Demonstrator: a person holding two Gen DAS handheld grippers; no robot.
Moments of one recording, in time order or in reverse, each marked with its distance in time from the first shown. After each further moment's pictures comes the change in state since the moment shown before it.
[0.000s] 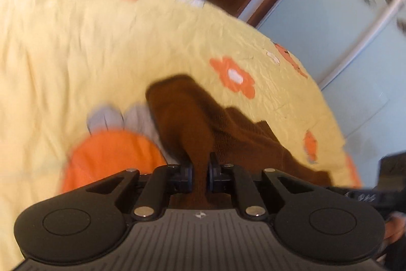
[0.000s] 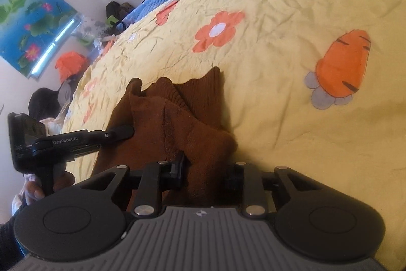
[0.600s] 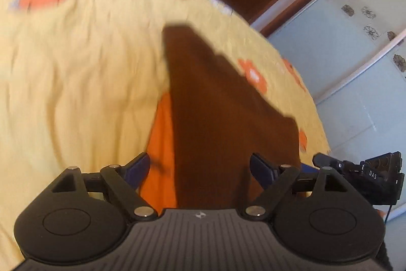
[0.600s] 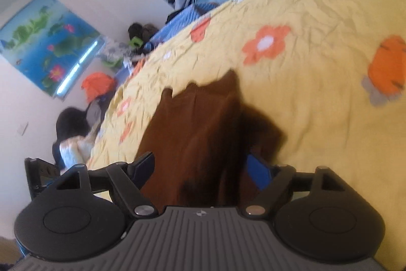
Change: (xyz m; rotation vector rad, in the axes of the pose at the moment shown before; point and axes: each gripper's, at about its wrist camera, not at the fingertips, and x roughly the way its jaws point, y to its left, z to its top) left arm -0.079 0.081 -0.059 -0.229 0.057 -0.086; right arm -0.006 0.042 -0.015 0.036 -0.074 0.120
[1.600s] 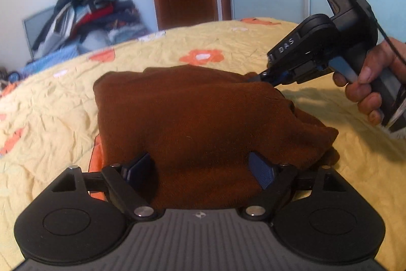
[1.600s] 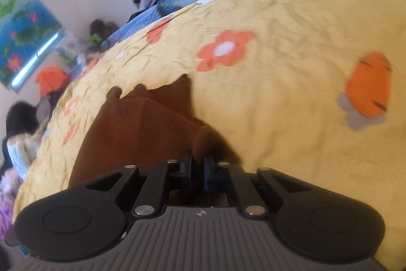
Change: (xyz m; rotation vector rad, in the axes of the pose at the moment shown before) left arm 0.048 -0.106 -0.081 0.814 -0.205 0.295; right arm 0.034 -0.021 0.007 -0.033 -0.063 -0.229
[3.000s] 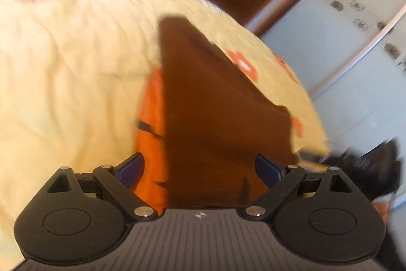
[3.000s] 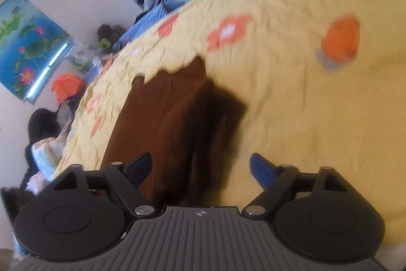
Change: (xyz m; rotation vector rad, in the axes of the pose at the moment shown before) left arm -0.012 0.120 -0.031 -0.770 0.133 -0.309; right arm -0.048 0.005 -0.036 0.090 0.072 0.093
